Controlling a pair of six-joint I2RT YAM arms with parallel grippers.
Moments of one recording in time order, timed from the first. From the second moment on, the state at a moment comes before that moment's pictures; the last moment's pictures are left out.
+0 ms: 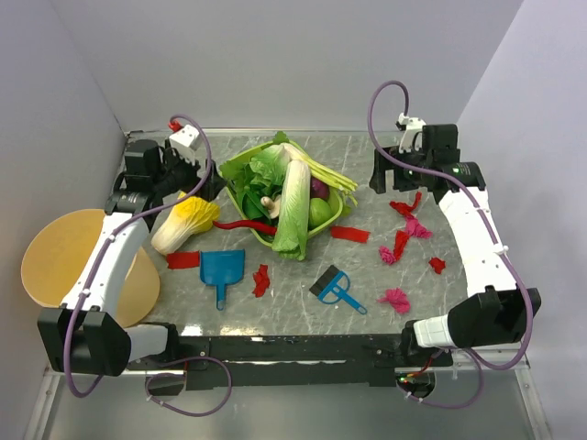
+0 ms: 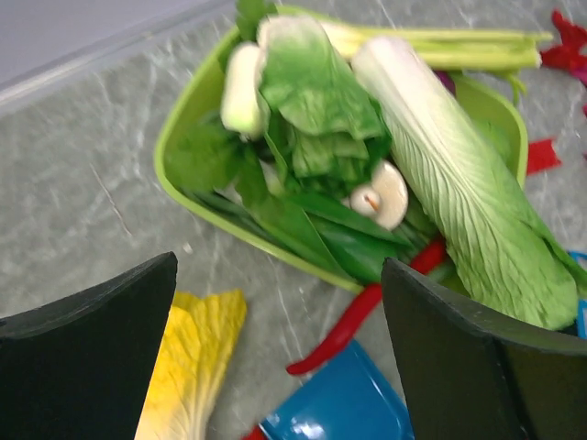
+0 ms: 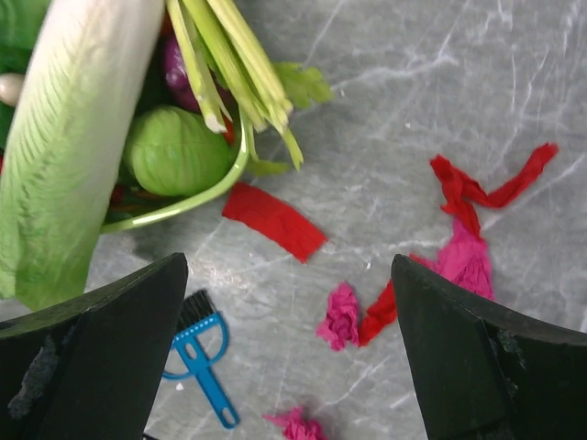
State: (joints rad) left arm -0.08 1.23 1.14 -0.28 0.50 0.13; right arm 0.07 1.36 1.45 -0.81 -0.25 -0.04
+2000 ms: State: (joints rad) left arm -0.12 1.05 0.94 -0.66 0.50 0.36; right arm 0.56 1.43 0.76 -0.53 -0.17 -0.27
